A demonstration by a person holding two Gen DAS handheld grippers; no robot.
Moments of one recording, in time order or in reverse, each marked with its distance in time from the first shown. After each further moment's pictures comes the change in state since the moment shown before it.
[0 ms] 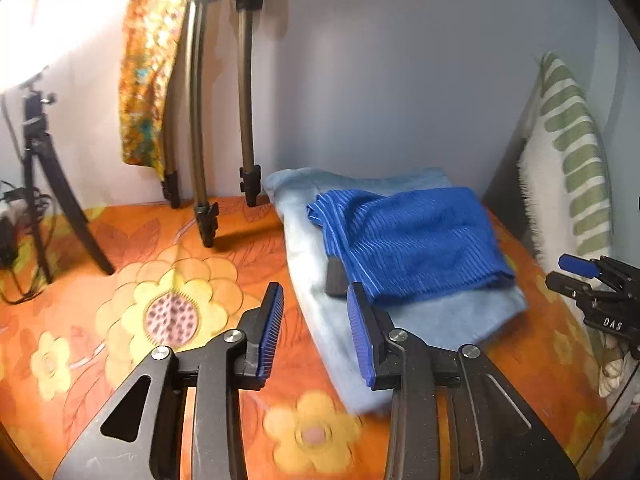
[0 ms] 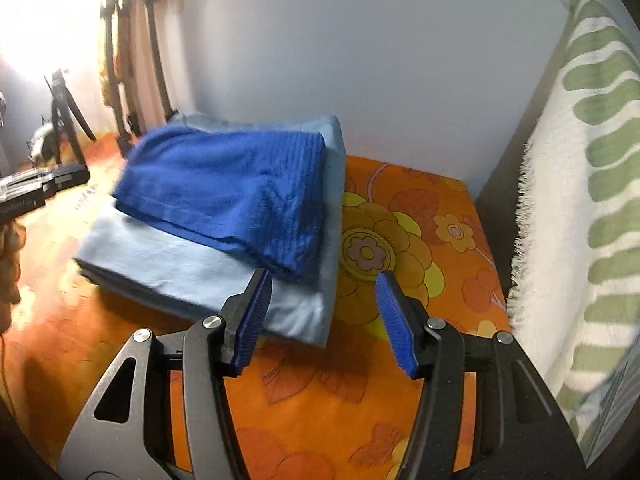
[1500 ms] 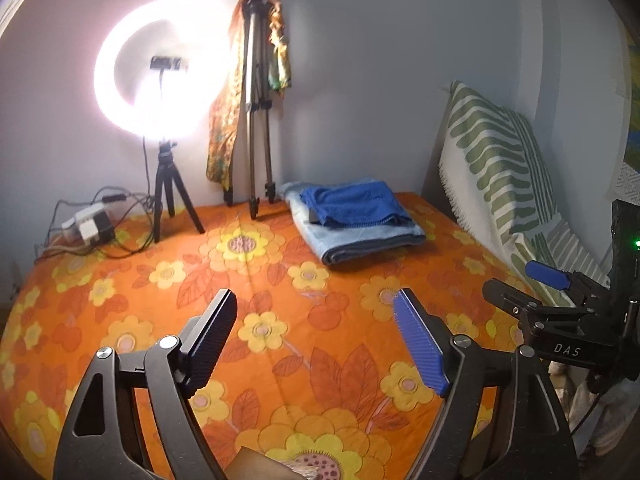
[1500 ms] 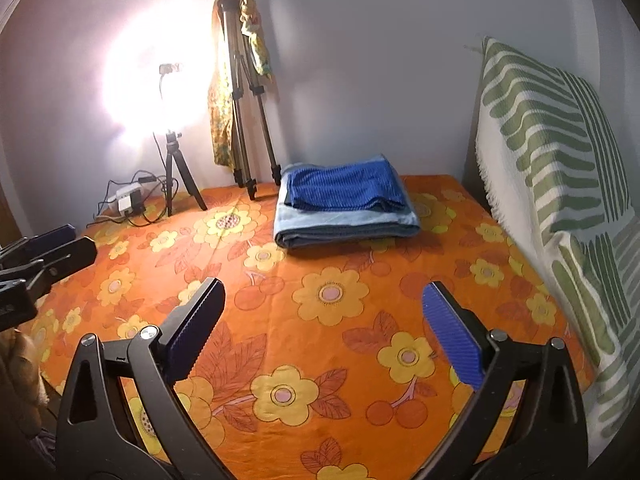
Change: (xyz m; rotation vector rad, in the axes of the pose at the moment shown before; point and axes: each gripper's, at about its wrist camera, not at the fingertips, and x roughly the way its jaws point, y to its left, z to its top) left arm -0.244 -0.011 -0.106 0.083 -0.119 -0.003; right arm -0.239 0.172 -0.119 0.208 -0.221 -0.003
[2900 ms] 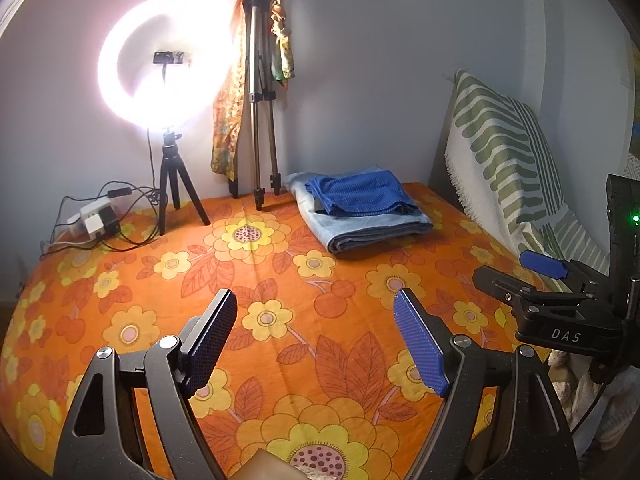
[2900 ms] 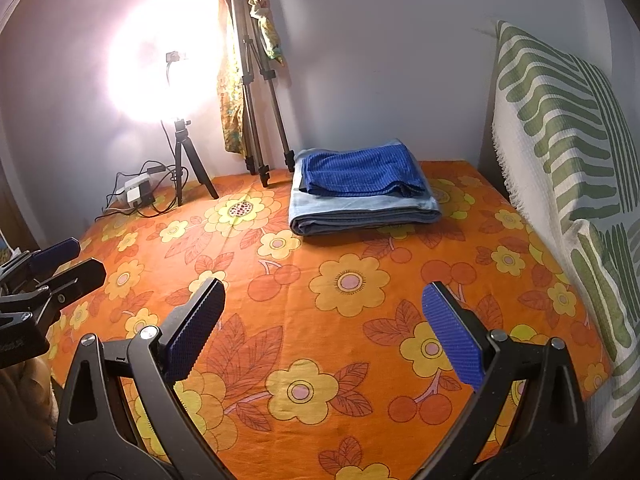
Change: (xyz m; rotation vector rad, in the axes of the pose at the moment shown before) left arm 0.001 -0.005 -0.009 0.015 0.016 0.023; right arm 0.014 0.008 -0.007 0.012 0.032 0.038
